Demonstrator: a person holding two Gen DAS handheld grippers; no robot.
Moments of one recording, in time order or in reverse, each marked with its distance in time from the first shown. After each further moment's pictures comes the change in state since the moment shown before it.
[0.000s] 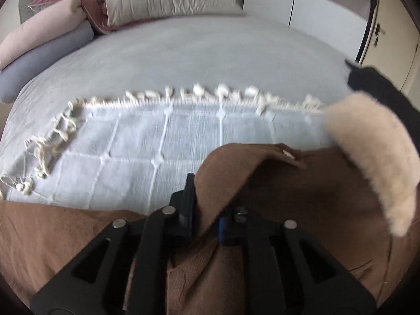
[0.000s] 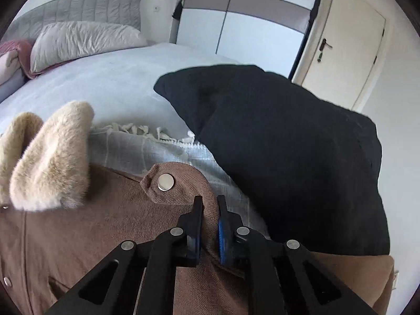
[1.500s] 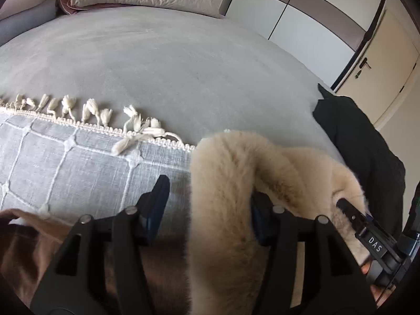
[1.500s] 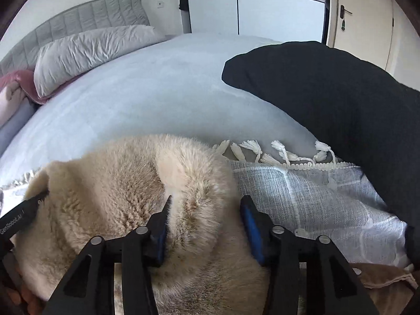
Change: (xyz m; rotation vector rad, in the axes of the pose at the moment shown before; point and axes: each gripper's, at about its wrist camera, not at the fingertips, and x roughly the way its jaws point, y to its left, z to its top) left arm 0.036 -0.106 0.069 -0.168 -0.065 -0.307; right arm 0.039 0.108 0.062 0.178 -0.041 0.293
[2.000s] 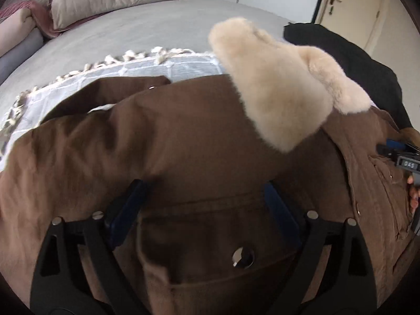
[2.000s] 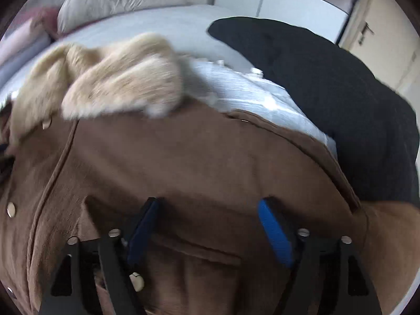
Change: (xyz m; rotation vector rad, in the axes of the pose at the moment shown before) left arm -0.096 0.028 -0.113 0.294 0.129 0.120; right arm -0.079 -0.097 -0.099 -0.123 0.165 -0.130
